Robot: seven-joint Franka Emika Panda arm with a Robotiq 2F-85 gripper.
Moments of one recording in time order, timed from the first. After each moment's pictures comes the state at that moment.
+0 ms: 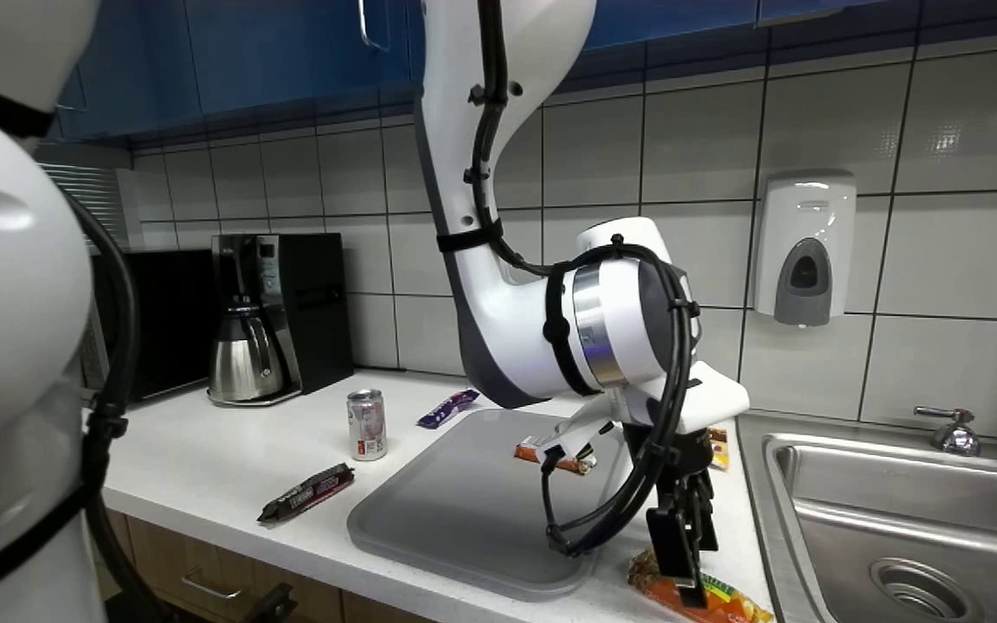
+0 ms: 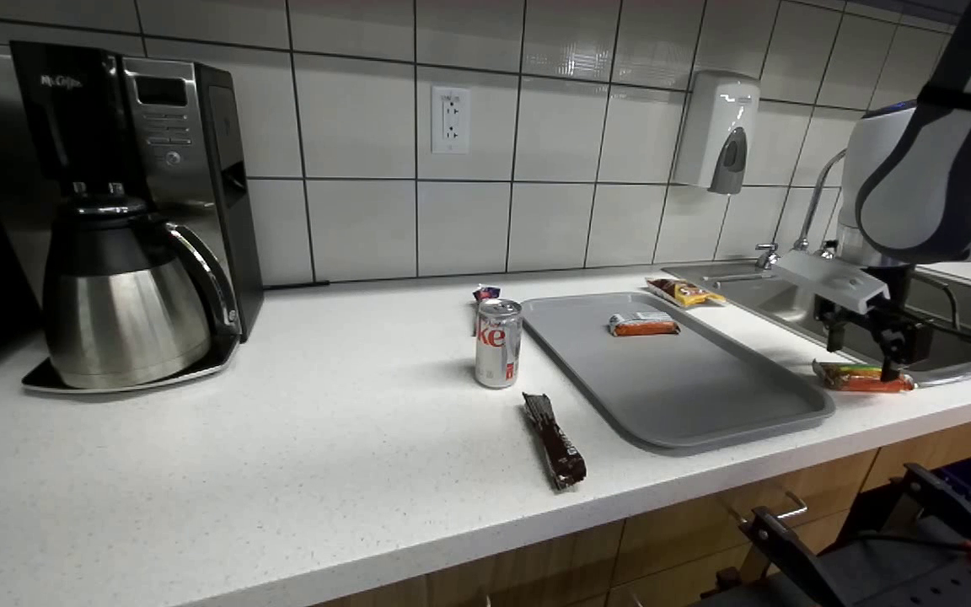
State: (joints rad) arm -0.16 0.35 -0.46 -2.52 -0.58 2.95 1.63
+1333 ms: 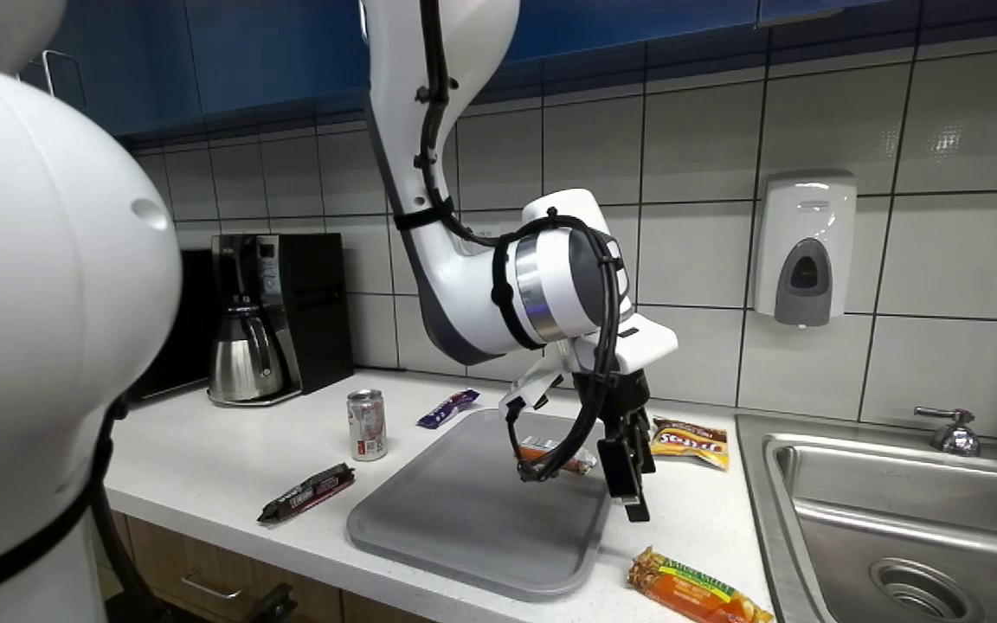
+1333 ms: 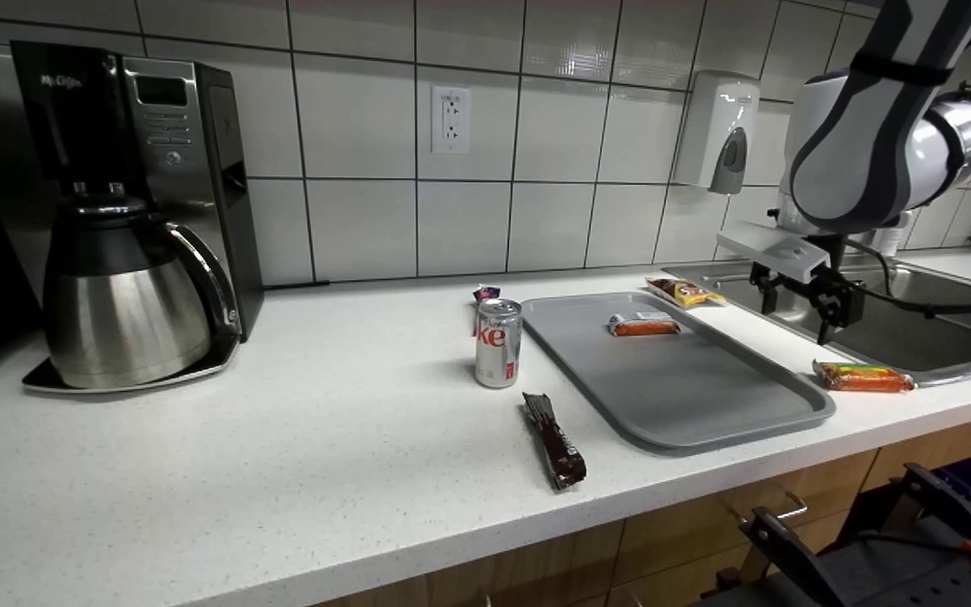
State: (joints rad) arm 0.15 0.30 -0.59 -2.52 -0.44 2.95 1.53
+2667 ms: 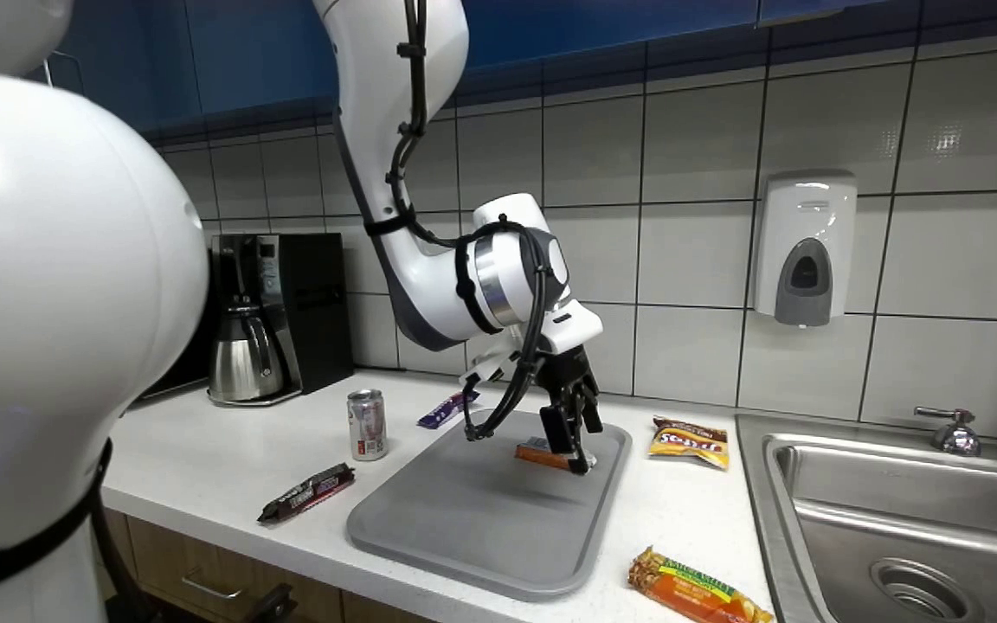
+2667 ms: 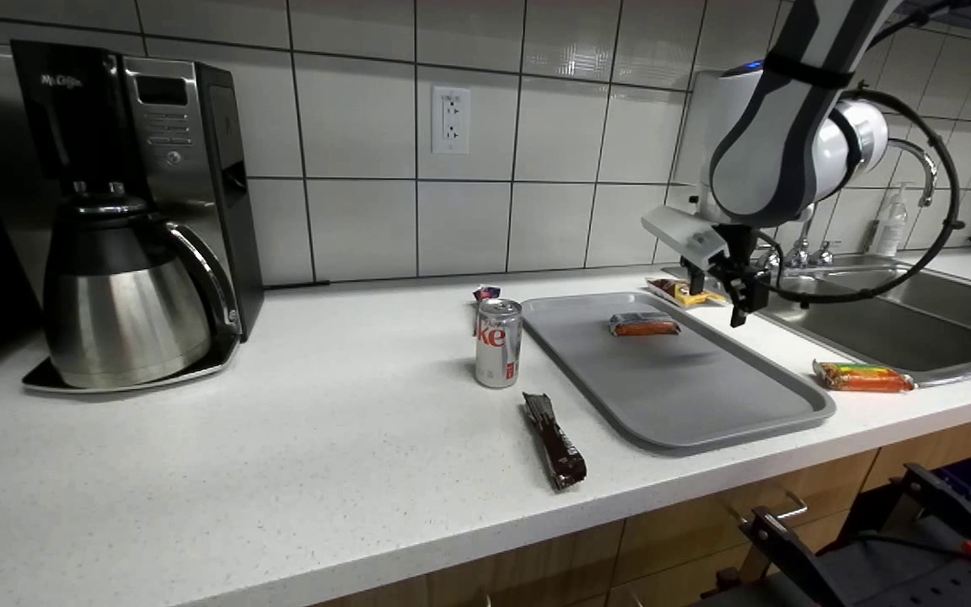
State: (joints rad) arm 0.33 0.36 -0.57 -2.43 -0.37 2.95 1.71
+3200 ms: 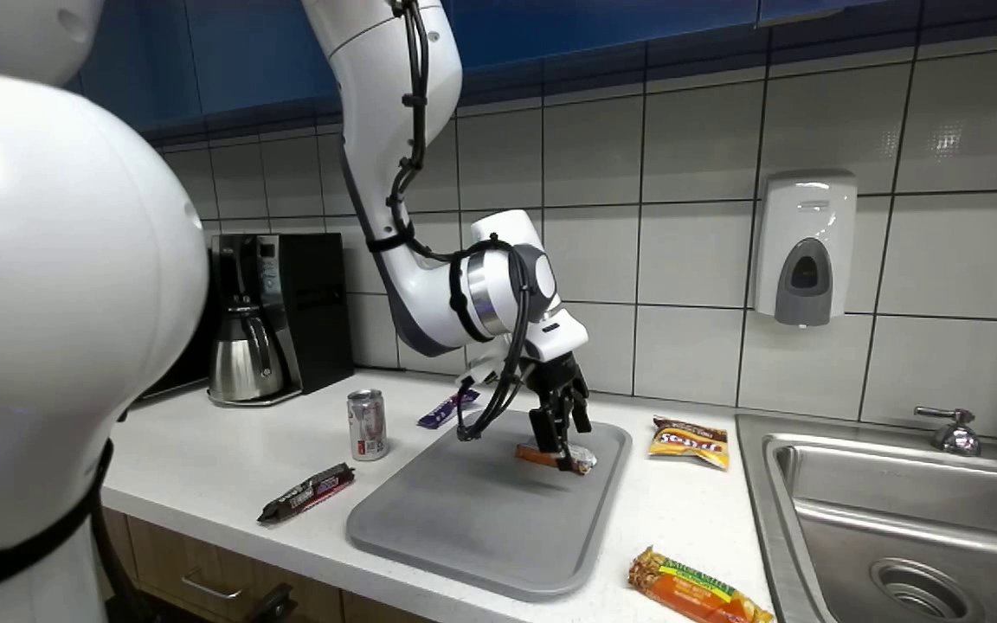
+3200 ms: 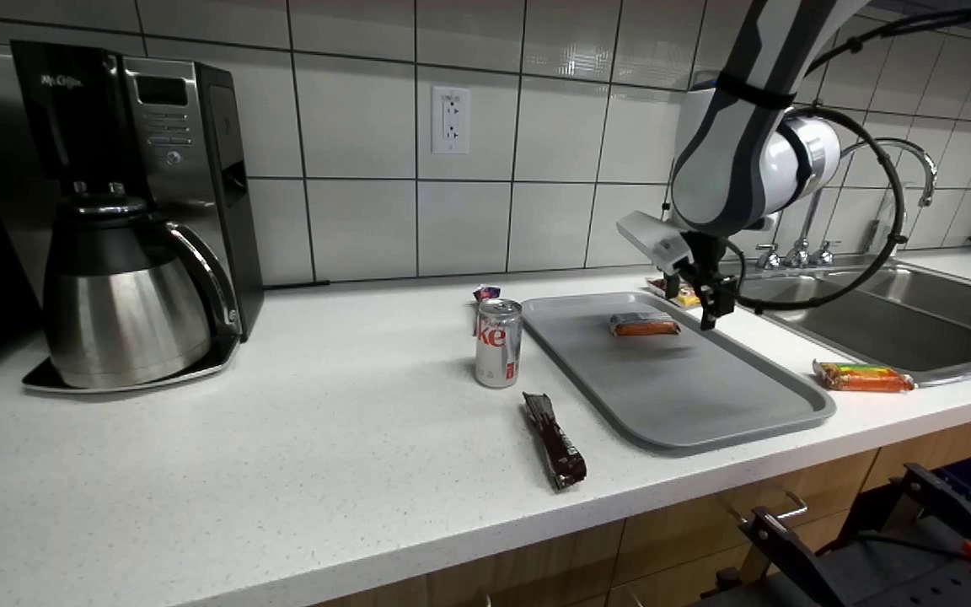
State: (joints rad) arm 0.33 0.45 -0.50 -2.34 -0.26 2.95 1.71
